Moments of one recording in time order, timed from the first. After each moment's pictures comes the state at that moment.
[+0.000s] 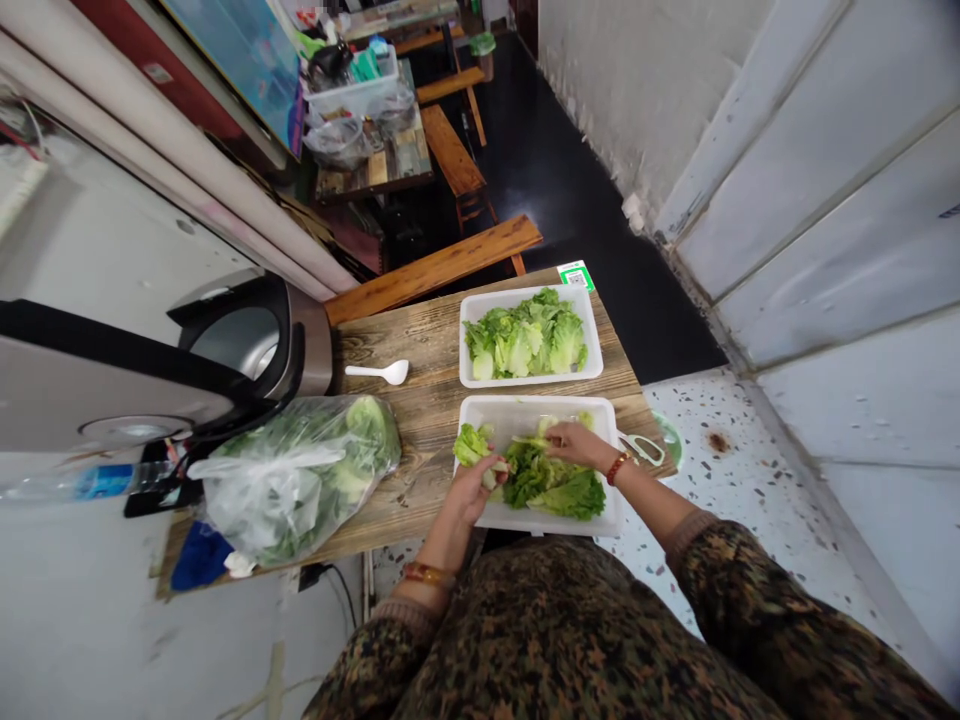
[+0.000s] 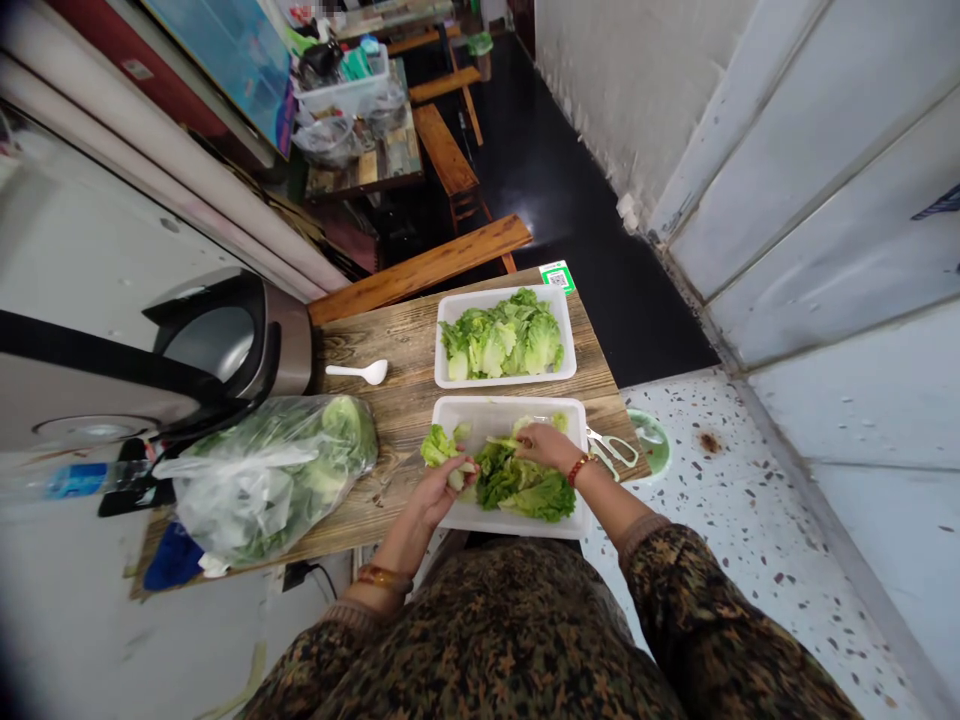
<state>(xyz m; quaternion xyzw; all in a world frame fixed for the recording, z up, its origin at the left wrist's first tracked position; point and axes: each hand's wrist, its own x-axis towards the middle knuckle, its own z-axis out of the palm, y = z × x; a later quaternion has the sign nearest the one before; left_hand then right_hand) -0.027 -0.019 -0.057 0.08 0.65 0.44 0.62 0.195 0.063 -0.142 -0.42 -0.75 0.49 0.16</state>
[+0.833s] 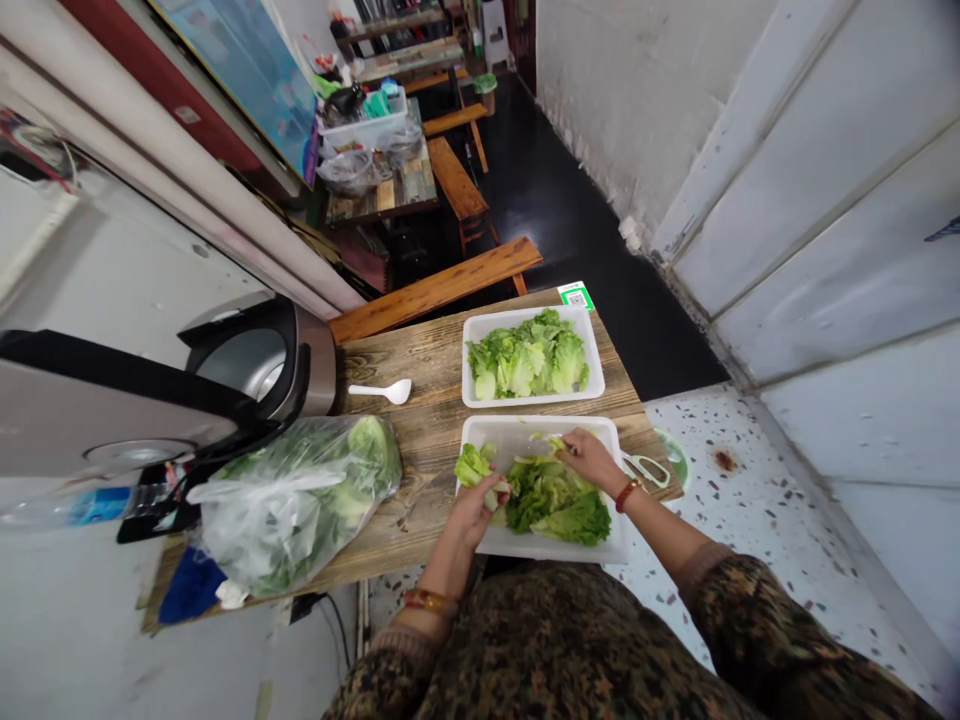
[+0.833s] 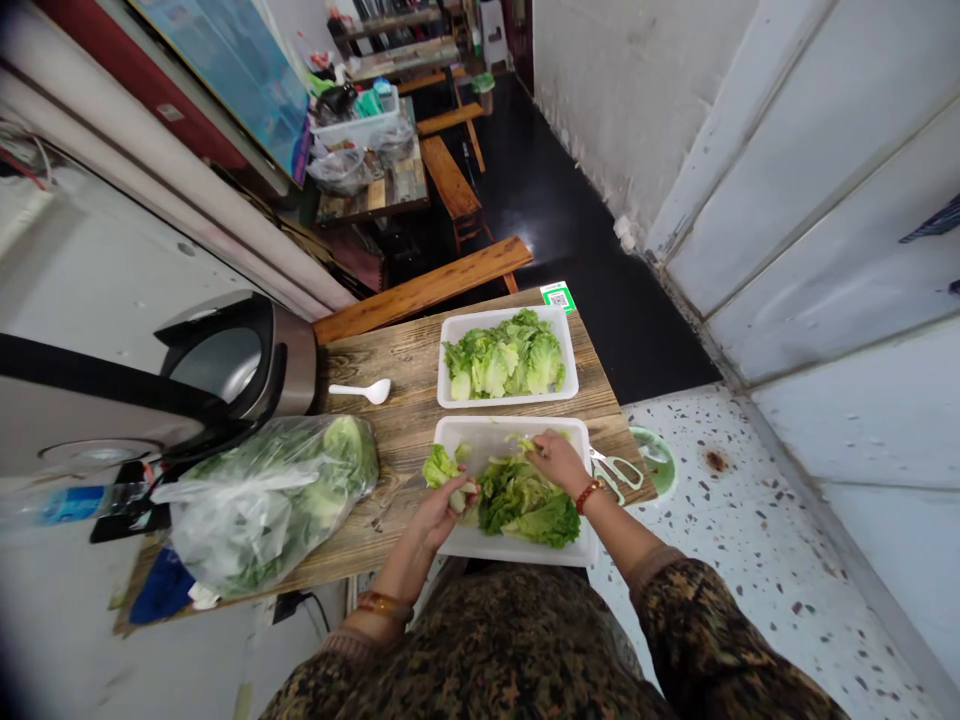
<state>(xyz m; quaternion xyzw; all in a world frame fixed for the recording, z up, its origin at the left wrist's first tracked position) -0.036 -0.017 -0.067 0.05 0.64 0.44 0.63 0.201 0.060 -0.132 -0.52 -0.75 0.38 0.15</state>
